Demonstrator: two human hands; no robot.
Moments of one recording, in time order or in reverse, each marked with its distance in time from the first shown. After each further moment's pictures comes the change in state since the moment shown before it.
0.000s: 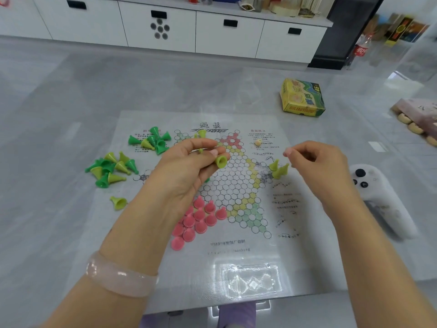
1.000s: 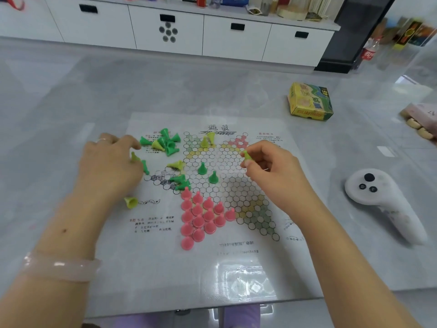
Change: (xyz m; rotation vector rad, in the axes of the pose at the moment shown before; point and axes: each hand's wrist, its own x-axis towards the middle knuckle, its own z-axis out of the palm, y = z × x) left_hand 0.015 0.035 -0.099 1.613 0.486 0.255; right_hand -0.019 -0.029 0.051 0.171 -0.291 -0.167
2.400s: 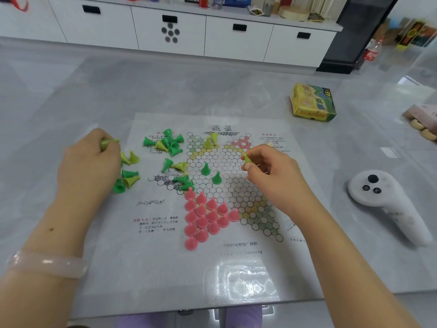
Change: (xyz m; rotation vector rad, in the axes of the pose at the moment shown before) left_hand 0.010 -0.033 0.005 -0.430 0.215 -0.175; right_hand 0.002 0.005 0.004 -0.074 -0.002 -0.016
